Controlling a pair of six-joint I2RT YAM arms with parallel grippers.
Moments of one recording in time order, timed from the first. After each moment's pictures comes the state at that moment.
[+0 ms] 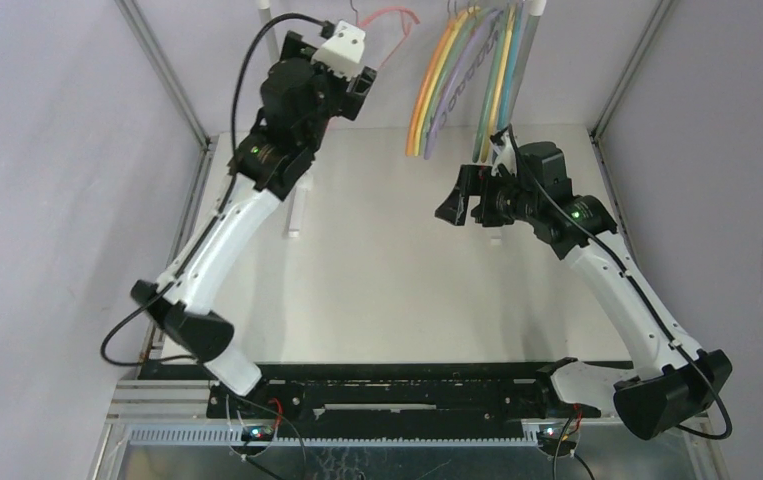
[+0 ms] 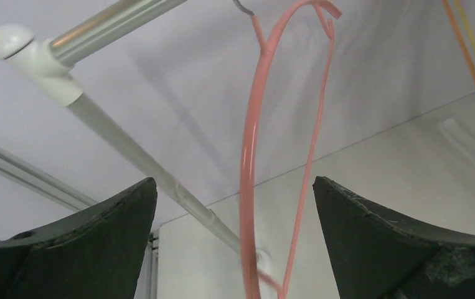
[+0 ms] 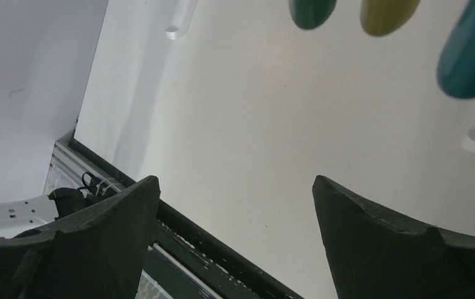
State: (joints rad) left arm -0.59 1.66 1.99 -0.31 -0.41 0.45; right arm 0.38 1.21 1.32 -0.72 -0.32 0.42
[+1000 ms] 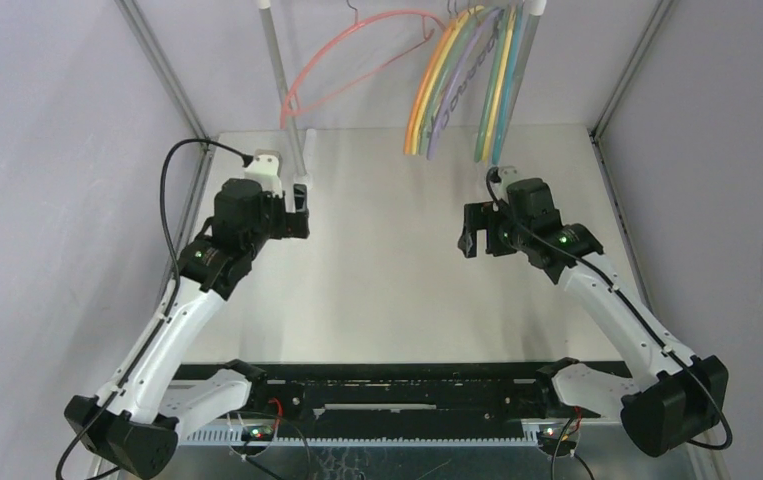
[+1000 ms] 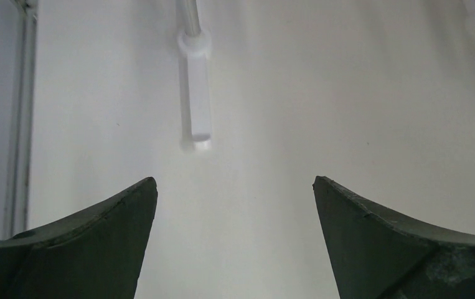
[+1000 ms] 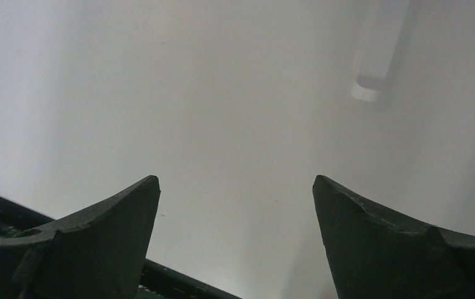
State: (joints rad) left arm -0.39 0.99 1.10 -0.54 -0.25 -0.09; right arm 0.39 1.13 1.05 -0.68 -0.08 0.24
